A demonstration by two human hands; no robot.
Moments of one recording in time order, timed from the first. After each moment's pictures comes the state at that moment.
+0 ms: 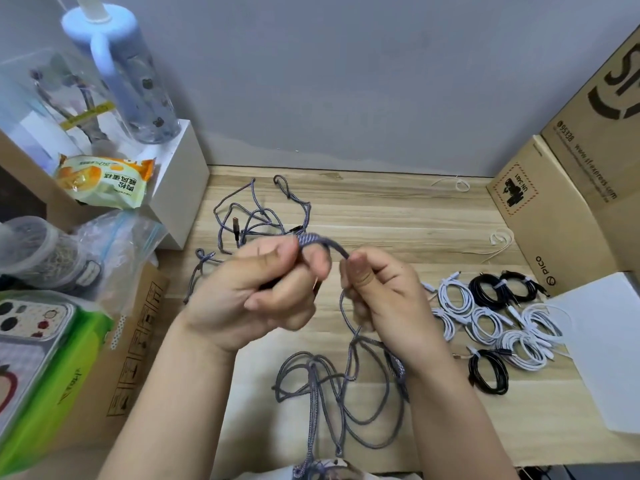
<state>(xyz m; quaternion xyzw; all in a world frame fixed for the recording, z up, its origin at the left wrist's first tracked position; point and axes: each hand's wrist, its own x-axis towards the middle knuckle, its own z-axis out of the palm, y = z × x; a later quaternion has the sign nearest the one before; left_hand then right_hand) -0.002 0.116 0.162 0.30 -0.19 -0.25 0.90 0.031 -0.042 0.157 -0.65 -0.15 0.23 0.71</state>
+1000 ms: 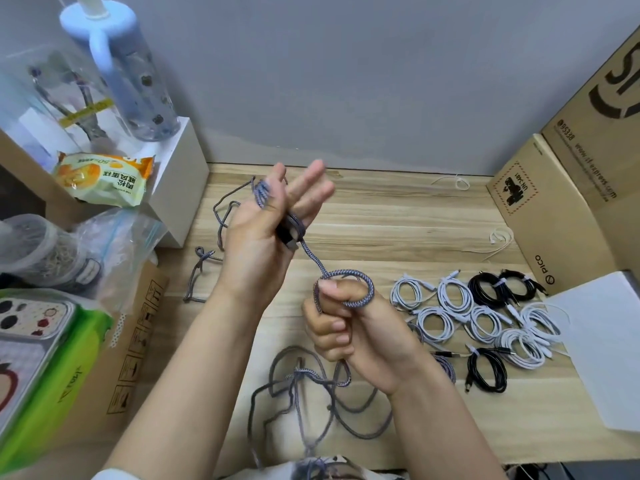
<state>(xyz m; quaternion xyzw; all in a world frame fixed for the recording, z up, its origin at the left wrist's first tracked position) 0.036 0.101 0.155 0.42 0.05 0.14 0.90 0.025 -0.033 0.145 -0.42 -0.07 0.52 0.75</state>
